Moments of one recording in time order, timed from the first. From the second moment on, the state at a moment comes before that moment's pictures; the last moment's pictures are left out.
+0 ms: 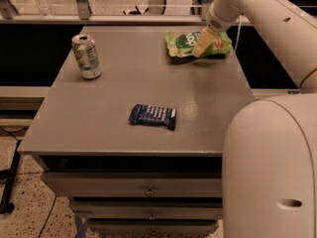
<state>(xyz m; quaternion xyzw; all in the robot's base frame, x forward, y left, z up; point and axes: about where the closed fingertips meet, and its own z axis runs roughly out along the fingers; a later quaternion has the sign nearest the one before) 0.820 -0.189 0.888 -0.45 0.83 -0.11 0.31</state>
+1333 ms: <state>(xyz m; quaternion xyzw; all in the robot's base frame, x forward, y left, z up) 0.821 -0.180 0.869 -0.44 0.83 -0.09 0.32</state>
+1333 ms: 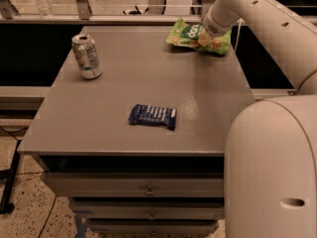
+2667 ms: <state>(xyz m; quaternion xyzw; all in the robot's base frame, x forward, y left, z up) 0.811 -0.171 0.948 -0.45 0.80 -0.12 0.39</state>
